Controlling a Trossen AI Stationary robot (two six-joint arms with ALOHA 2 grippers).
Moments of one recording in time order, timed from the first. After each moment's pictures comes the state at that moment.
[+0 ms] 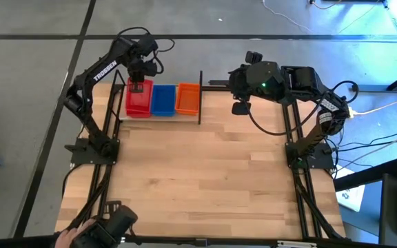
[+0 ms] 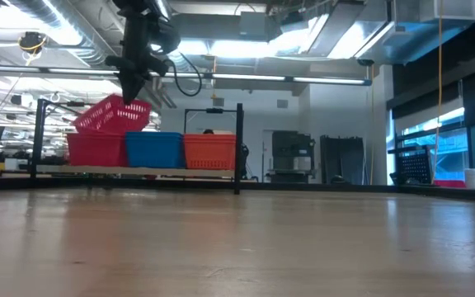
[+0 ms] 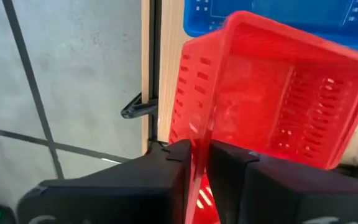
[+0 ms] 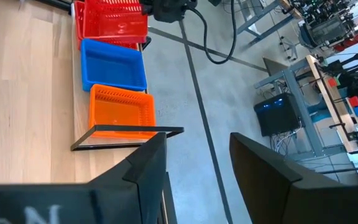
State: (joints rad) left arm 0.94 1.68 1.72 -1.40 -0.26 0.86; right arm -0.05 1.70 2.35 -1.29 0.57 -0.40
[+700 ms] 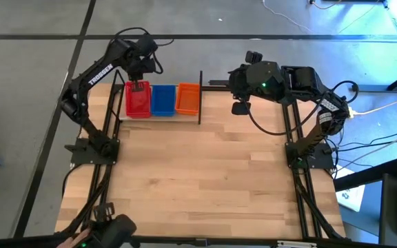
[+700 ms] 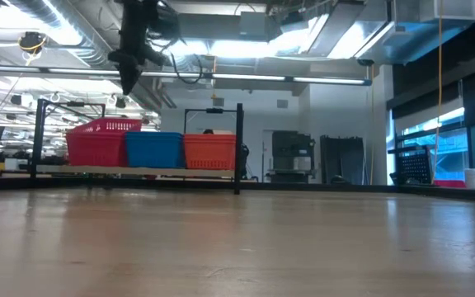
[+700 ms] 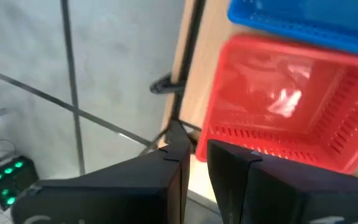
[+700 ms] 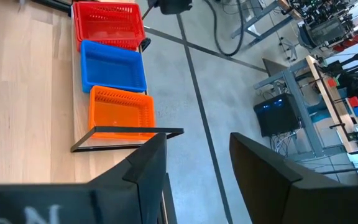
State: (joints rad) left arm 0.89 1.63 1.72 -1.39 -0.41 0.69; right arm -0.05 1.70 2.35 -1.29 0.57 -0.39
